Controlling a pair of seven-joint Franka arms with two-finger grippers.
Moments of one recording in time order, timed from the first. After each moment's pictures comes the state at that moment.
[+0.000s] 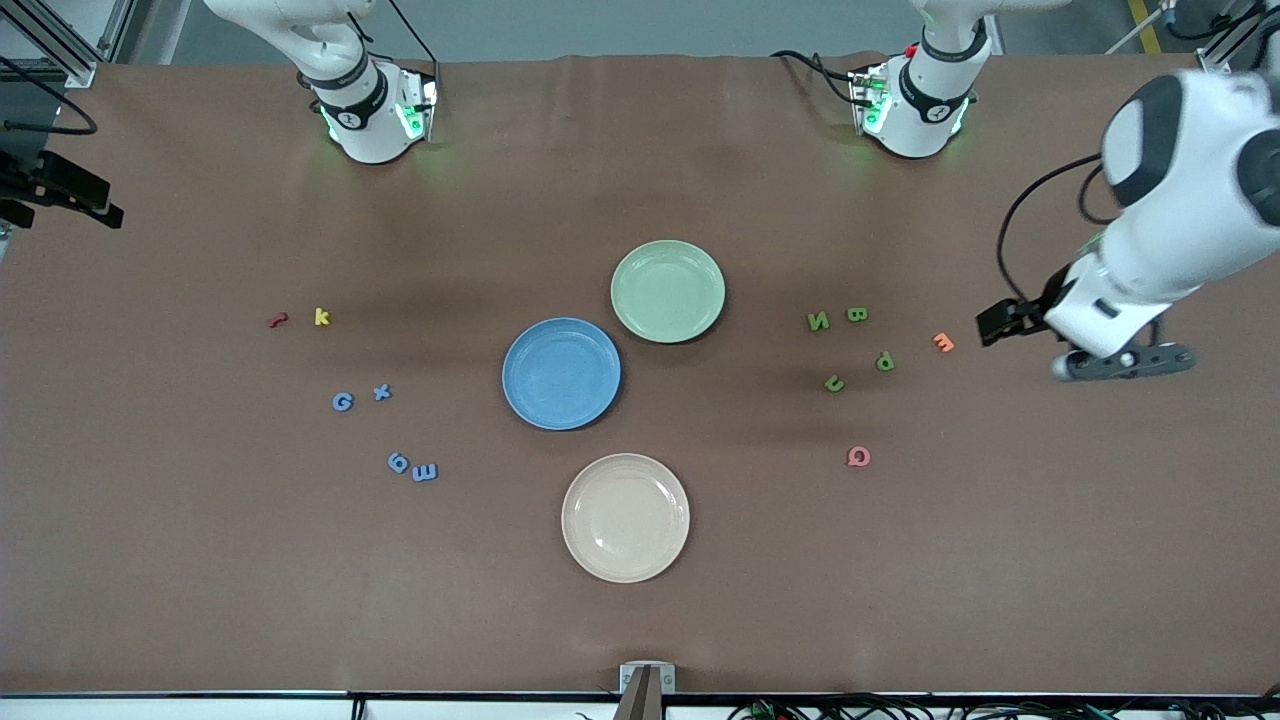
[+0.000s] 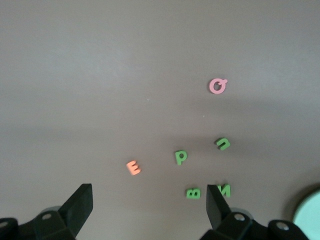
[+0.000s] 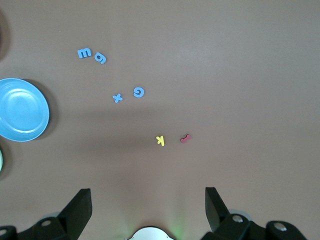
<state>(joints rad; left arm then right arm) 0.00 0.09 -0.15 -1.93 0.02 1.98 -0.23 -0.01 -0.05 -0.09 -1.59 0.00 1.45 -0.08</state>
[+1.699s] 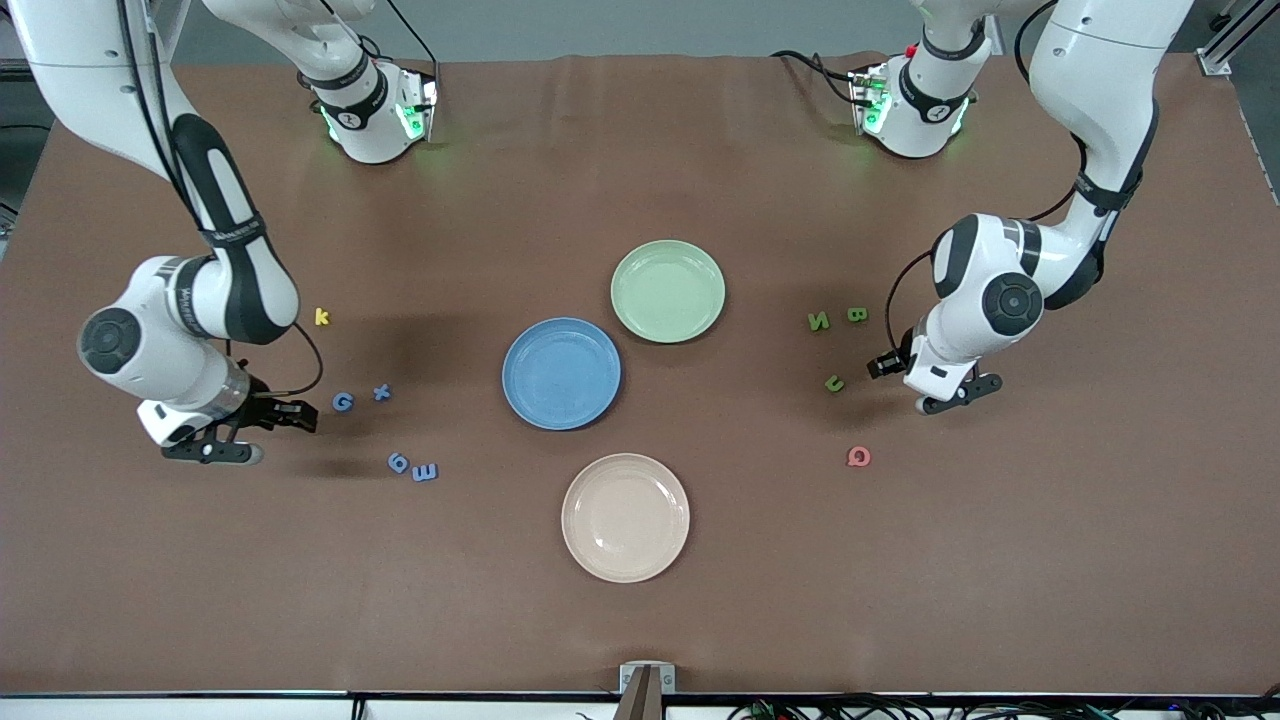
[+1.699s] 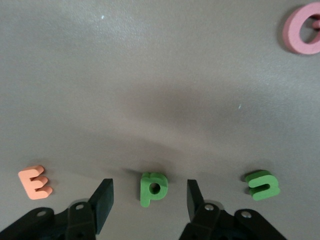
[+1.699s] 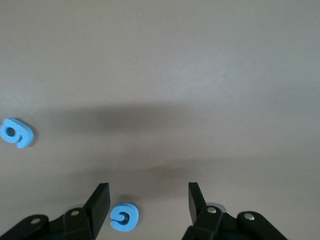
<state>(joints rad) -0.04 0.39 -0.17 -2.21 0.02 2.47 -0.55 0.03 0.45 -0.08 -2.03 0.08 2.50 -0.04</state>
